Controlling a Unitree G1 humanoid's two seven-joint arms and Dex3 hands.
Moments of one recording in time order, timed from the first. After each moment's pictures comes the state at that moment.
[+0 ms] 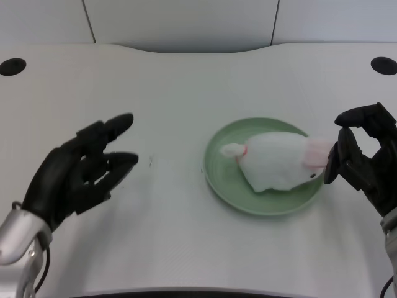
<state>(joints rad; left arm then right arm) -0.15 0.21 0.08 0.20 -0.17 -0.09 -0.39 -0.25 0.00 -0.18 0.28 0.25 -0.07 0.21</state>
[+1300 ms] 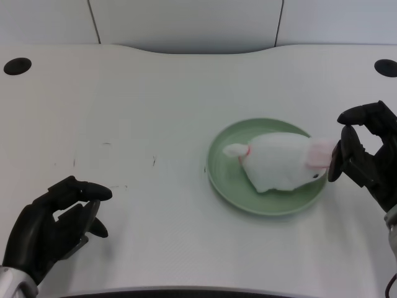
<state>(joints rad) -0.01 0.15 0.17 0.29 -0.25 -0.15 -0.38 -0.31 -0.04 -0.19 0.38 0.25 -0.11 0.23</state>
